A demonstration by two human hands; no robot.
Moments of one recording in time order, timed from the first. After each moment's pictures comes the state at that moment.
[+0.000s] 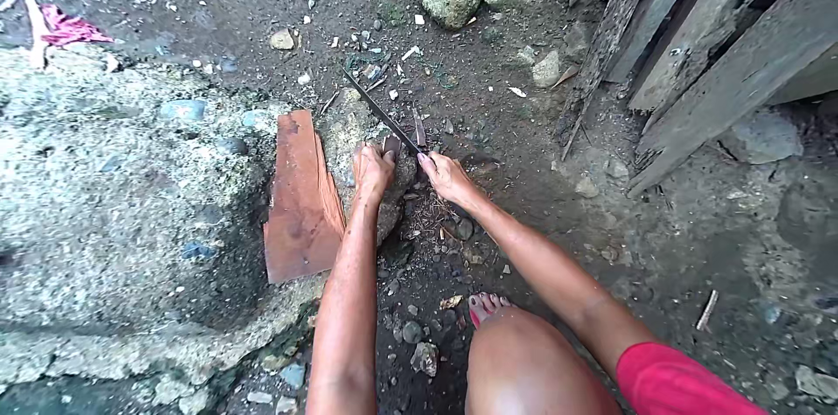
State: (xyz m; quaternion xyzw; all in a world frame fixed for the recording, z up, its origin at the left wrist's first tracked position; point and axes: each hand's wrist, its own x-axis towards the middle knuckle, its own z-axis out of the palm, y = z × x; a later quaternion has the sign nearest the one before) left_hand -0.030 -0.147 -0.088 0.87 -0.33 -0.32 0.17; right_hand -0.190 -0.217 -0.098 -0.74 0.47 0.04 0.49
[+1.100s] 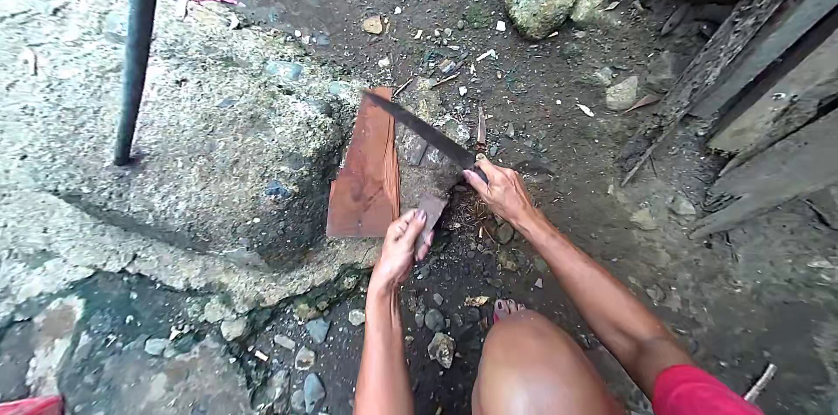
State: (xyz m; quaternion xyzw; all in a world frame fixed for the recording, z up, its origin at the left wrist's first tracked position) left_hand -0.069 0.029 -0.075 0.55 -0.11 -0.52 0.64; right_hand -0.199 -0.179 -0.092 -0.90 0.32 -0.08 0.28
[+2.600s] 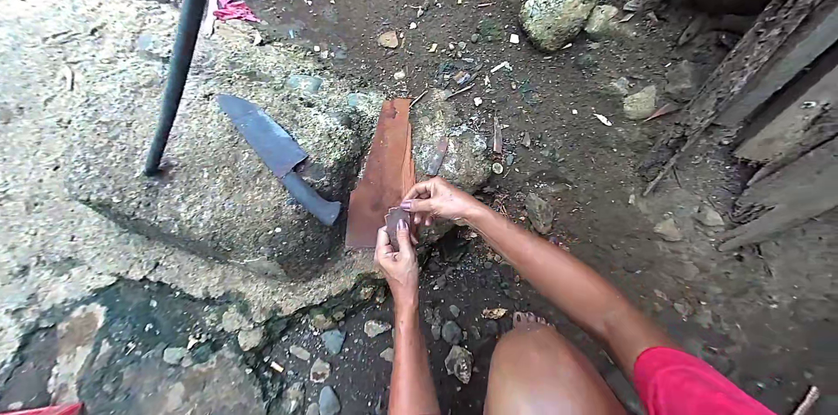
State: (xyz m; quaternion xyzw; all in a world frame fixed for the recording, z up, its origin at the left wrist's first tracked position) left_hand -0.071 0.041 -0.111 0.74 -0.12 -0.08 0.66; right_hand -0.079 -0.122 -0.067 -0.60 0.23 0.13 0.75
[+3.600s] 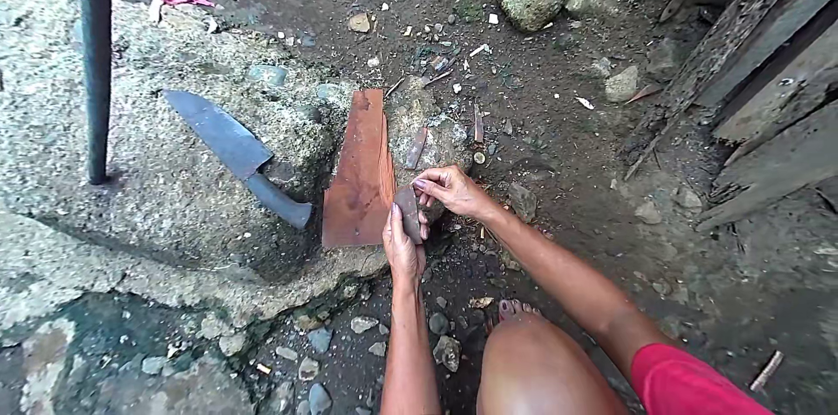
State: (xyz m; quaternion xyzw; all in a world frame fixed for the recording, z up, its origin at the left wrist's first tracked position) left_hand -0.086 -0.004 -0.100 0.50 0.07 -0.34 0.80; right_hand -0.127 -0.150 -0.084 -0.68 0.21 -0.03 0.70
